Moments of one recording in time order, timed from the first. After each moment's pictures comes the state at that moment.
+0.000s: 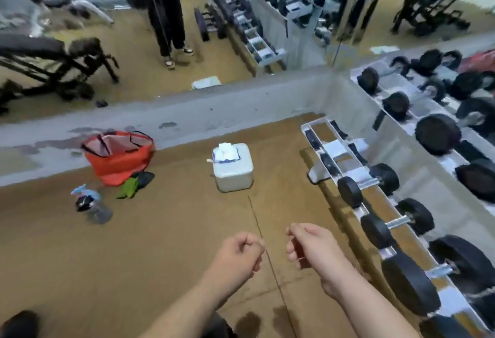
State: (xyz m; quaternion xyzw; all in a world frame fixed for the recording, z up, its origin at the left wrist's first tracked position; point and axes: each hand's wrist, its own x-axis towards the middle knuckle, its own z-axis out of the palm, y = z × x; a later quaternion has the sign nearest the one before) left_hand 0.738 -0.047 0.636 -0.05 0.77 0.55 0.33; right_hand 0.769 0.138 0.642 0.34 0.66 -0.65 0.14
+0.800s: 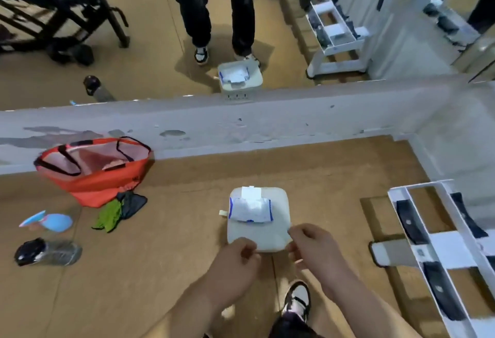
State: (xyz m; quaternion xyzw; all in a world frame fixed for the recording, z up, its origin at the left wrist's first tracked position) left_hand 0.155 -0.049 0.394 -0.11 0.83 0.47 0.30; right_hand 0.138 0.141 0.420 0.30 0.74 -0.56 0.23
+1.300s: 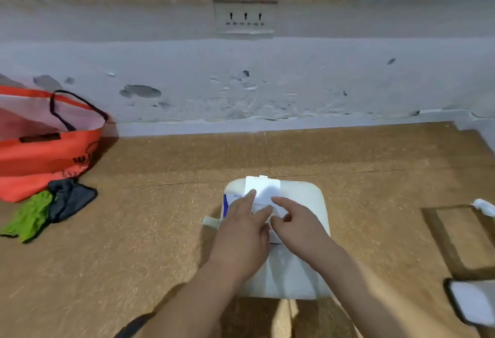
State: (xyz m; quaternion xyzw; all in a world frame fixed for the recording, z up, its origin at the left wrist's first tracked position) left_hand 0.006 -0.043 0.012 0.07 0.95 0.25 0.16; right_hand -0.013 0.106 0.034 0.12 0.85 -0.44 0.26
